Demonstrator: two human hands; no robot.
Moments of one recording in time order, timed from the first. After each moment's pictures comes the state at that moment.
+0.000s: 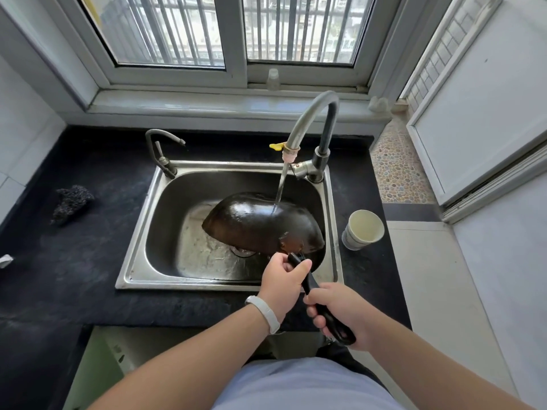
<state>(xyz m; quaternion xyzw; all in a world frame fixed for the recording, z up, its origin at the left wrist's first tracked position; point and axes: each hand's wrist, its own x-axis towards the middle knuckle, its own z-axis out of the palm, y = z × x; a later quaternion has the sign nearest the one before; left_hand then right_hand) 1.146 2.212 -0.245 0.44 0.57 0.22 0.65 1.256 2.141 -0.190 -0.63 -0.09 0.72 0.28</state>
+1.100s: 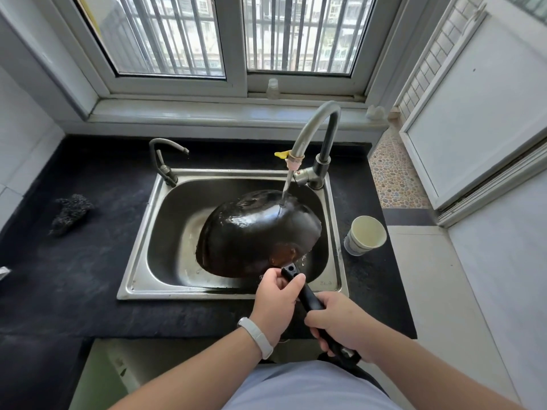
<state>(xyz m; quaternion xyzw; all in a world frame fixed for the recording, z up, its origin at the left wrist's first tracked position) 1.115 2.201 -0.230 0.42 0.54 0.26 0.69 1.239 2.138 -0.182 -0.69 -0.29 0.64 0.19</state>
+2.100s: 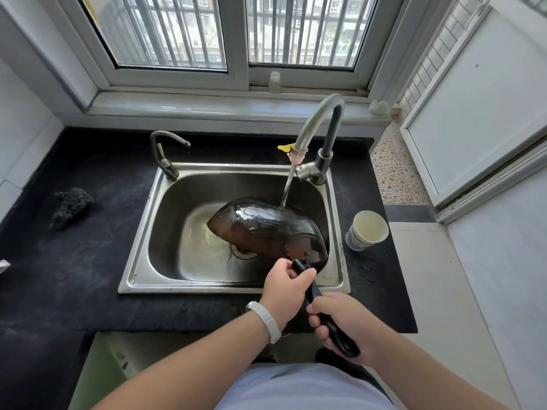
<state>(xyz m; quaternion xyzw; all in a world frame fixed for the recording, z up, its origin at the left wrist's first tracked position) 1.130 2.210 -0.238 0.50 0.56 0.22 0.62 1.231 2.131 -0.185 -0.62 -0.06 0.72 0.30</state>
